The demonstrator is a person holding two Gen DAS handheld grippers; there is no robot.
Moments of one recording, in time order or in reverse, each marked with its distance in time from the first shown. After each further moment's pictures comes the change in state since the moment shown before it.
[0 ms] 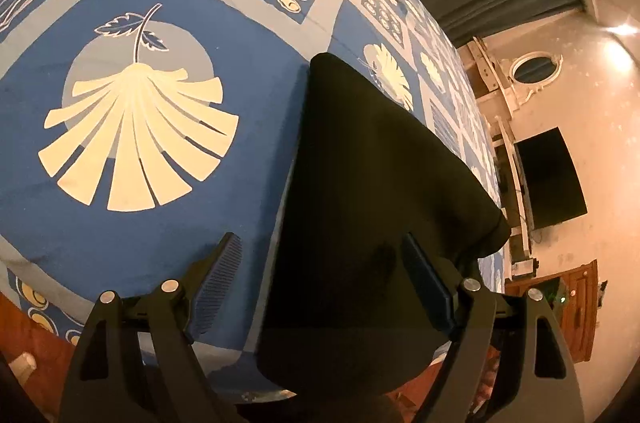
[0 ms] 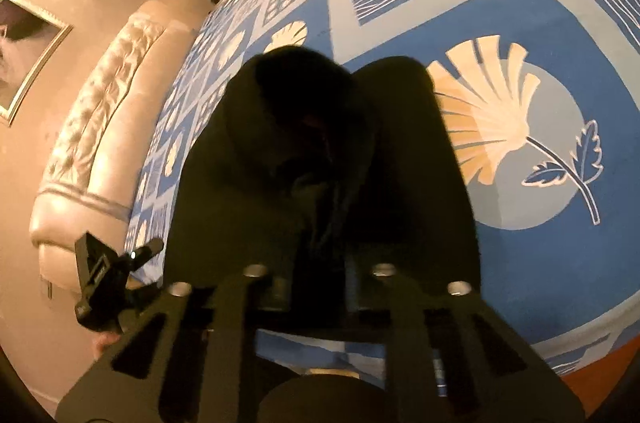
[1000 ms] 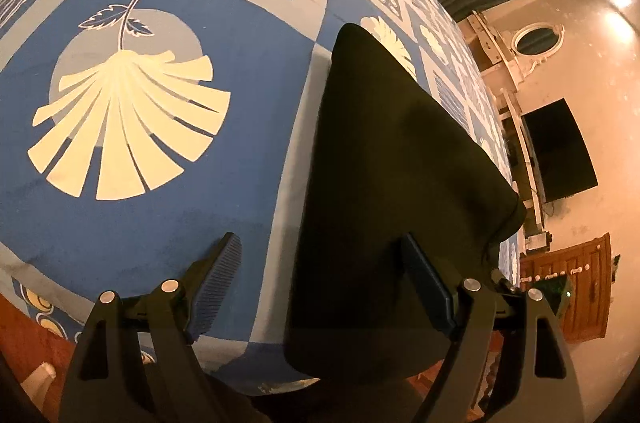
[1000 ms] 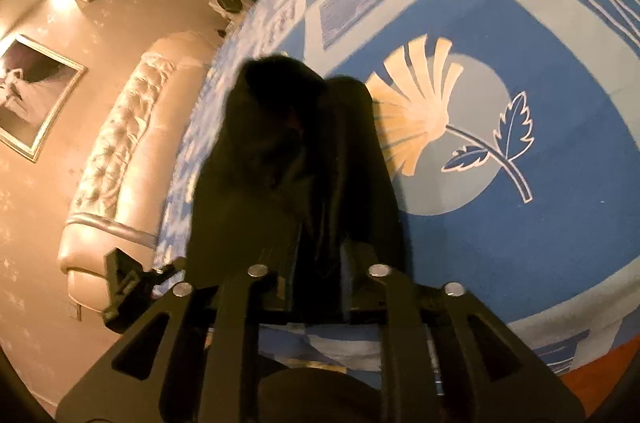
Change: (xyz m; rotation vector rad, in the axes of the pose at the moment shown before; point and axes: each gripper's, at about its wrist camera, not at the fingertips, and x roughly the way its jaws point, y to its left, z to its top) left arm 0.011 -0.001 -0.006 0.059 0.070 0.035; right arm -0.045 -0.060 -0.017 0.128 -0.127 0.138
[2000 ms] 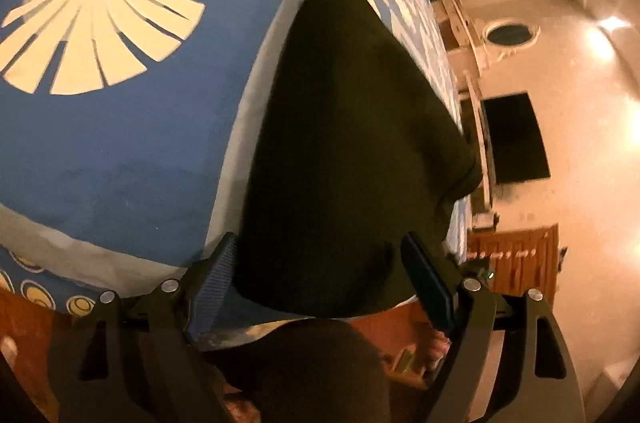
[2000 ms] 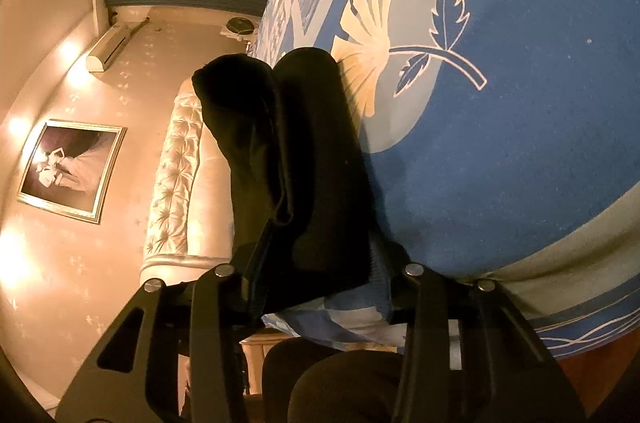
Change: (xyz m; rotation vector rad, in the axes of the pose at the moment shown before) left arm 0.006 0.008 -0.024 -0.076 0.172 -0.210; right arm 0.016 -0.059 -0.030 0.273 0.041 0.230
